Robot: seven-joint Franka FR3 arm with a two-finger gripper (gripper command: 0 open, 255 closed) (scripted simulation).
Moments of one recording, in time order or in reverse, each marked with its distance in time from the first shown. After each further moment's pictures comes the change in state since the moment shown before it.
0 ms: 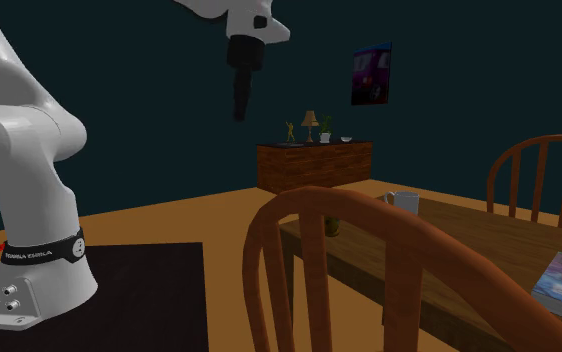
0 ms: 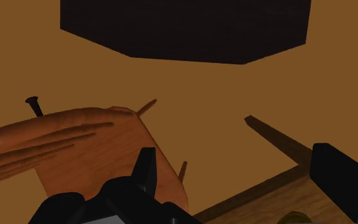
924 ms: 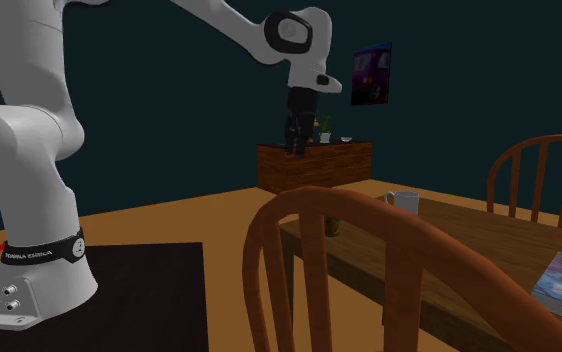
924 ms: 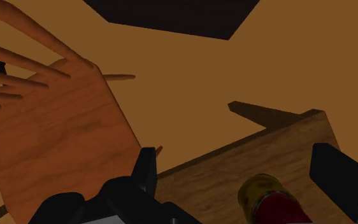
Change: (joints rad) arm 0.059 0.528 0.087 0.353 -0.027 0.133 0.081
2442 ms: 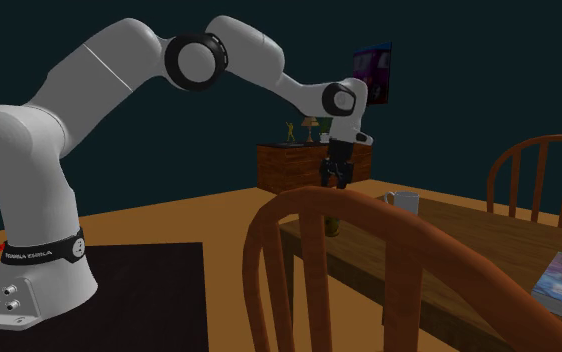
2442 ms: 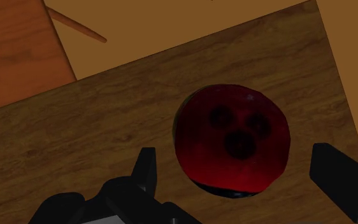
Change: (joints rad) arm 0.153 0.739 0.017 0.785 -0.096 -0.097 0.051
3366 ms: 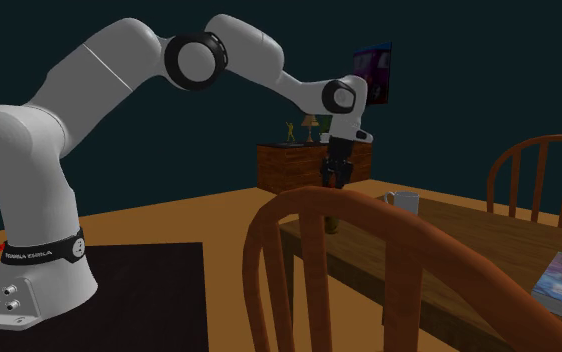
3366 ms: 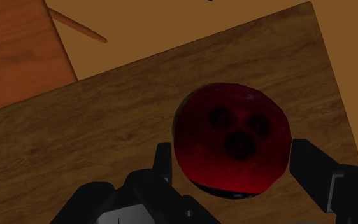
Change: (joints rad) arm 0.002 -0.004 0.001 0.012 0.001 -0.015 0.001
